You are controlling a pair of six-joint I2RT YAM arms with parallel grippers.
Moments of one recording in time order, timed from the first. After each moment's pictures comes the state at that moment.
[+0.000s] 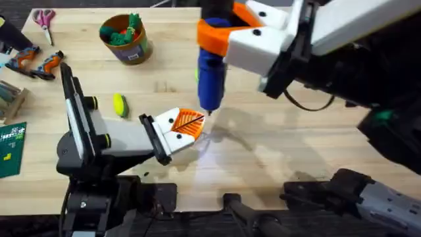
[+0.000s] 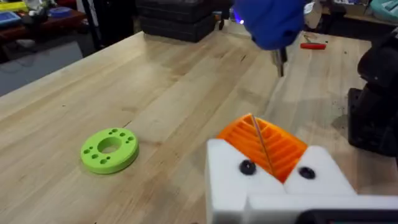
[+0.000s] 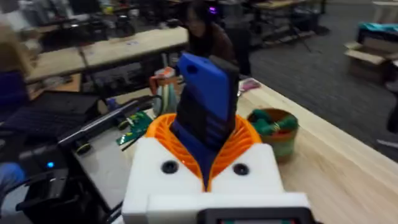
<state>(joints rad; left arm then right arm) -0.01 0.02 0.02 -0.12 1.07 0.09 0.71 0.93 0.72 0.33 -0.43 0.16</state>
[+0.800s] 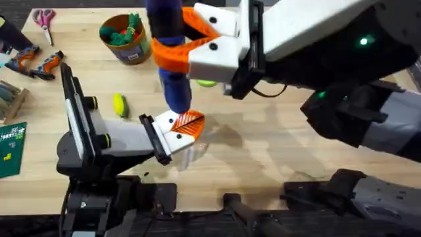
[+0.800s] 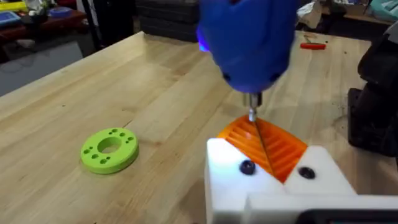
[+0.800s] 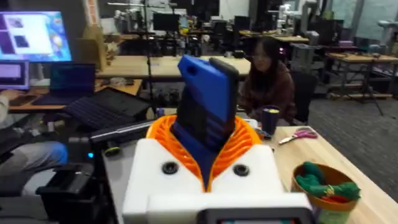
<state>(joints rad) -0.01 0.02 0.02 -0.12 1.07 0.09 0.75 1.21 0.72 0.80 -0.68 0.16</state>
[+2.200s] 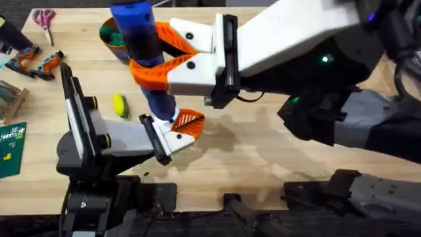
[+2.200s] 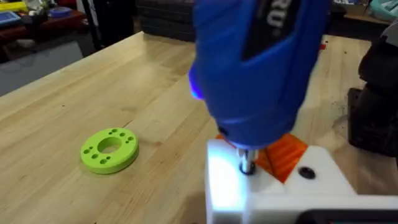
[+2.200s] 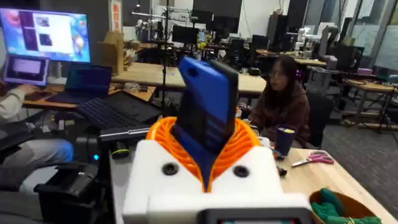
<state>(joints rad) -0.01 0.02 0.02 -0.12 1.07 0.09 0.83 1.34 0.72 0.98 -0.69 0.13</state>
